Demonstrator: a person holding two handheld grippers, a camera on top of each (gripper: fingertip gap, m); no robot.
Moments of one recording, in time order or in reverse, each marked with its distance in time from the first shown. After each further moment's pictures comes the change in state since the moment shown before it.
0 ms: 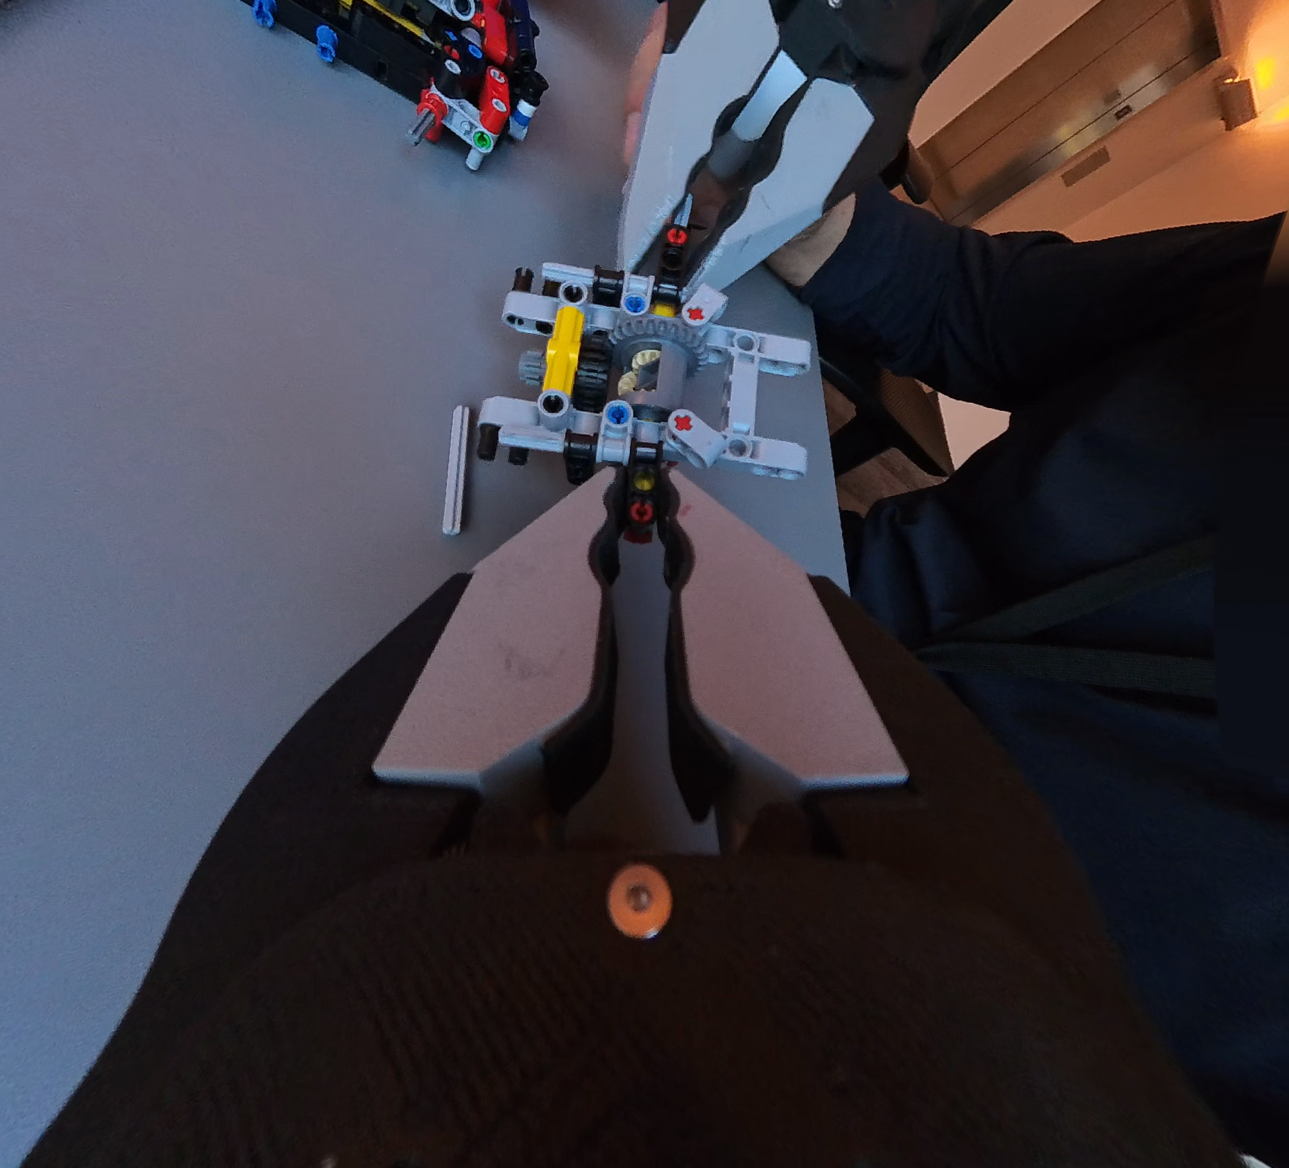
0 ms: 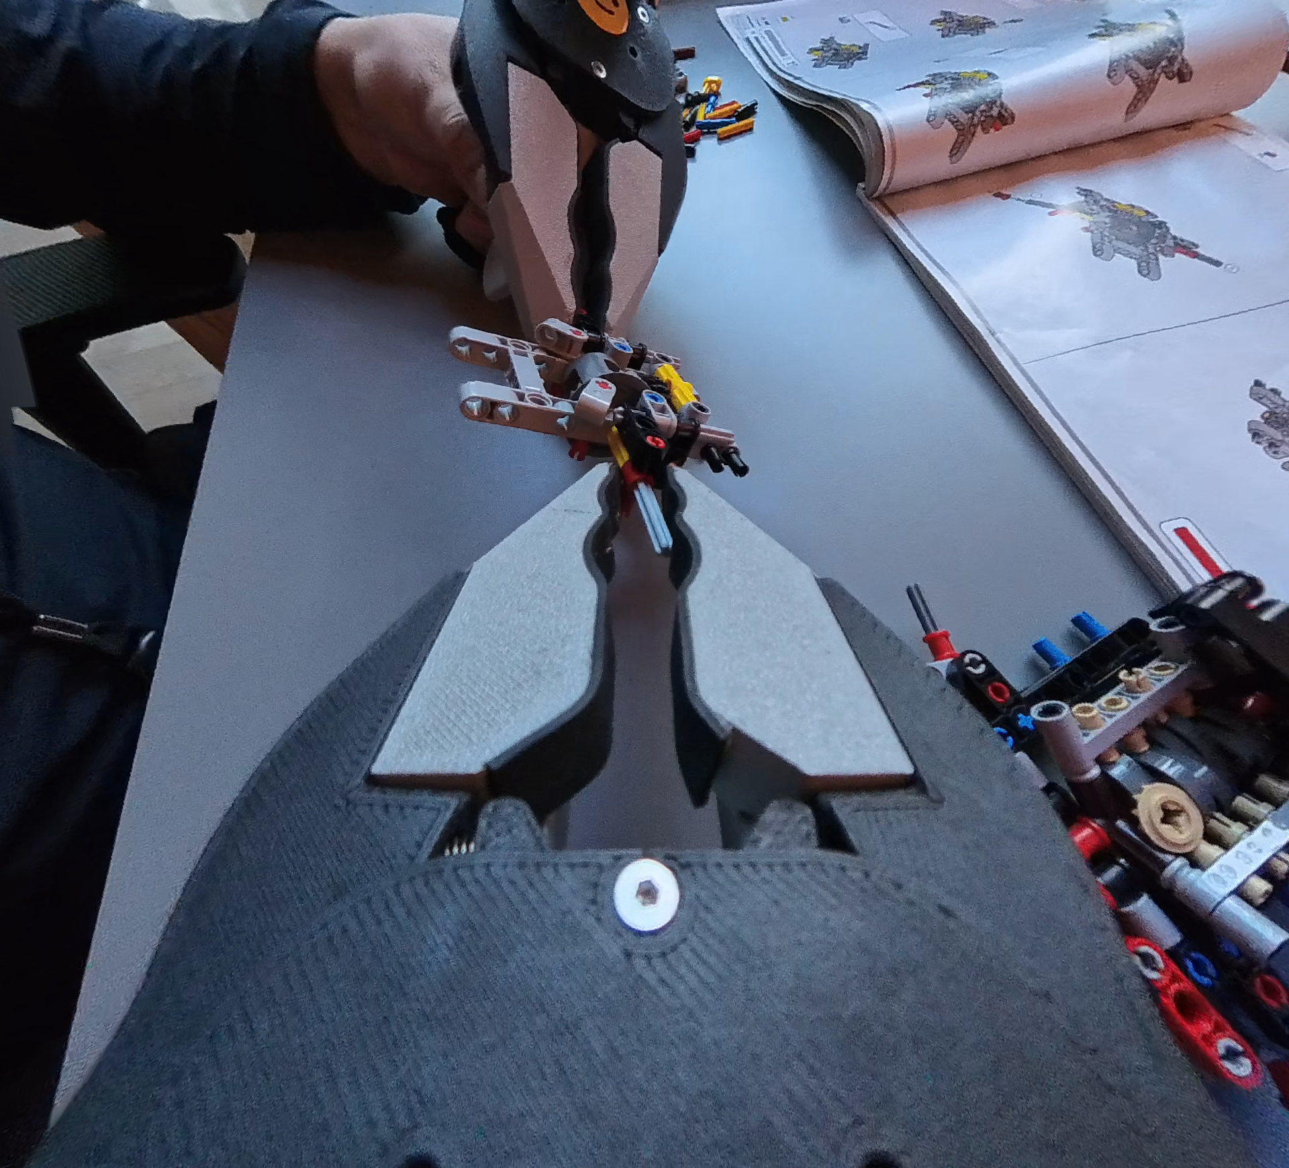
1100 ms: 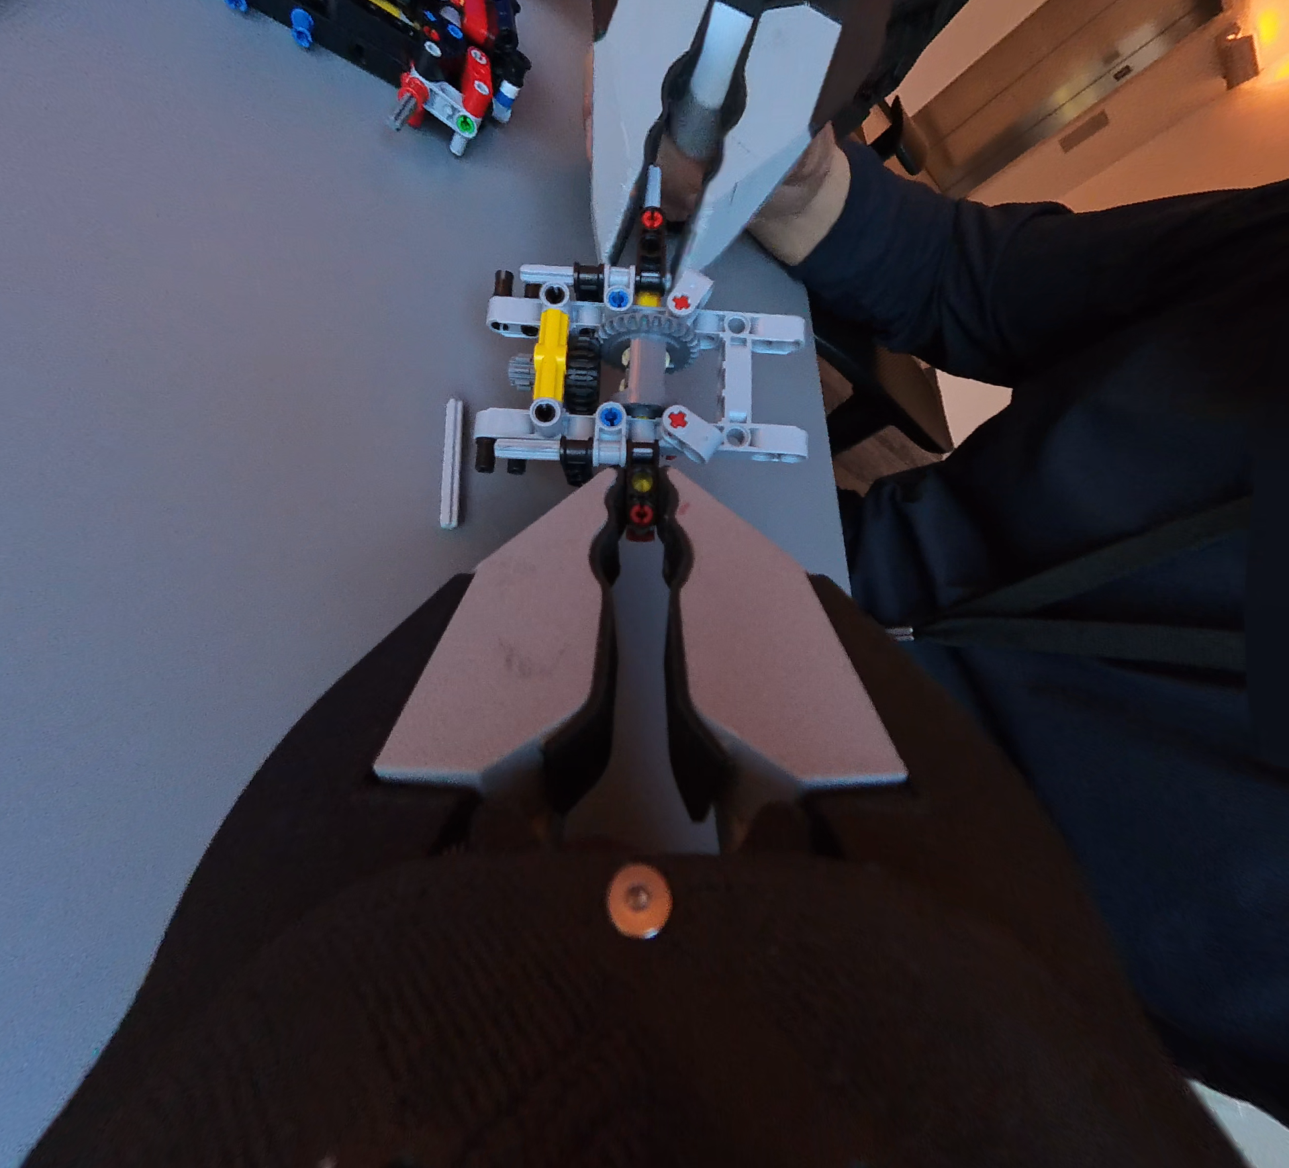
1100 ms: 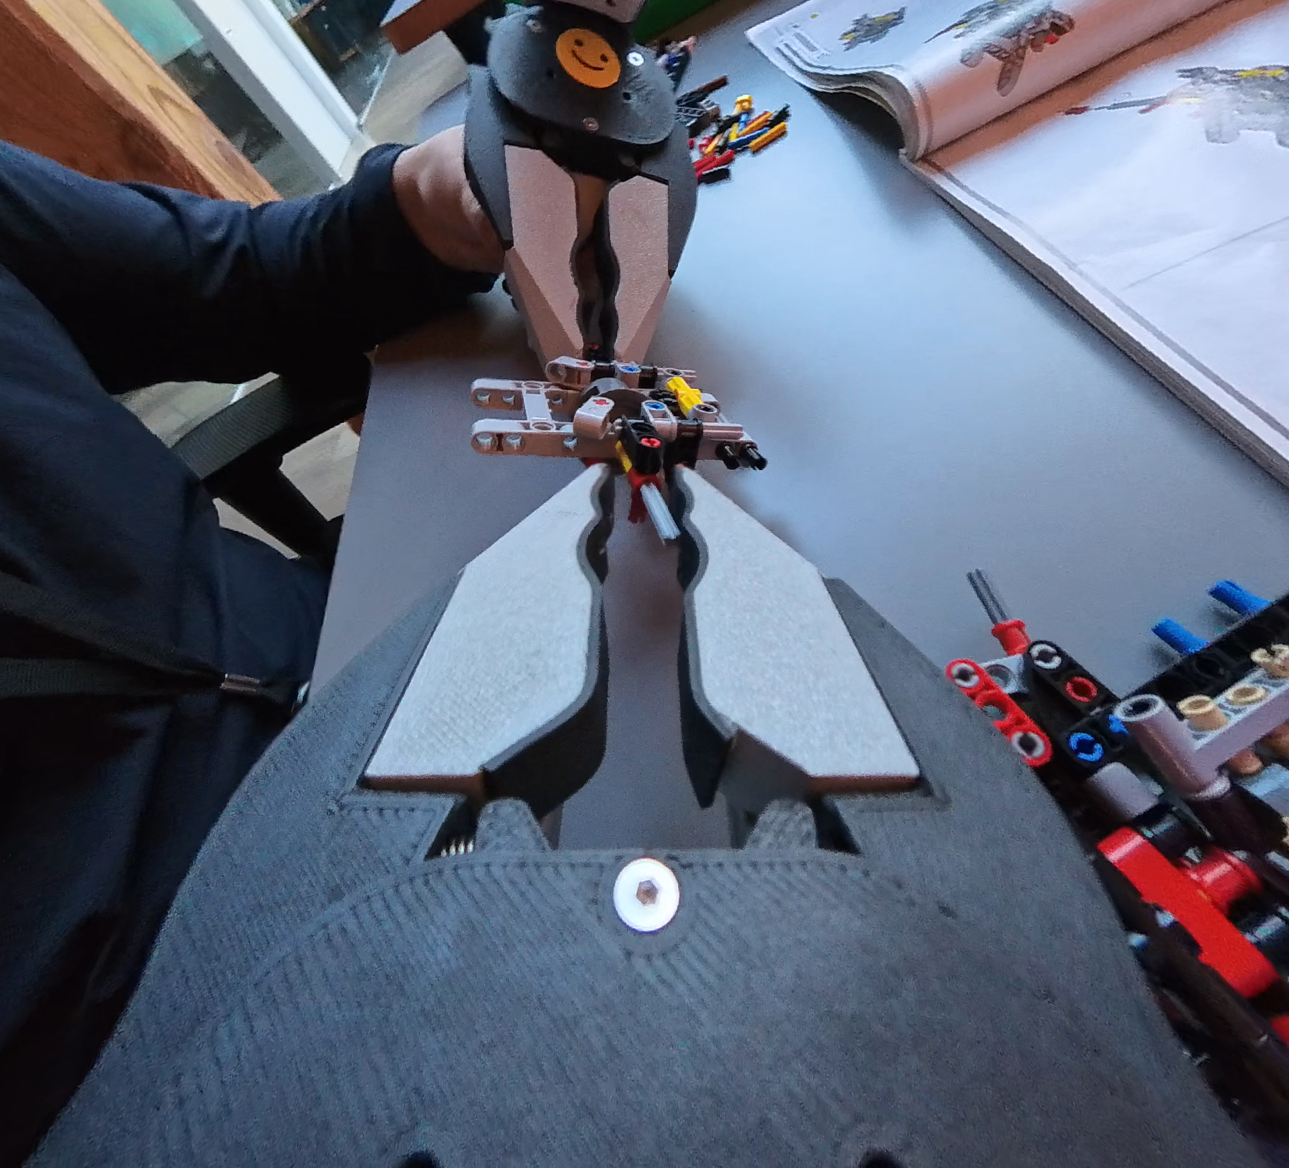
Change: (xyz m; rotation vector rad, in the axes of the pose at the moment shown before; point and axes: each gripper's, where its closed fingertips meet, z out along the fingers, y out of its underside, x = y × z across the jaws) left arm 0.002 0.003 -0.002 -0.030 0.014 0.021; right arm -0.002 -0.005 0.001 0.060 -0.155 0.255
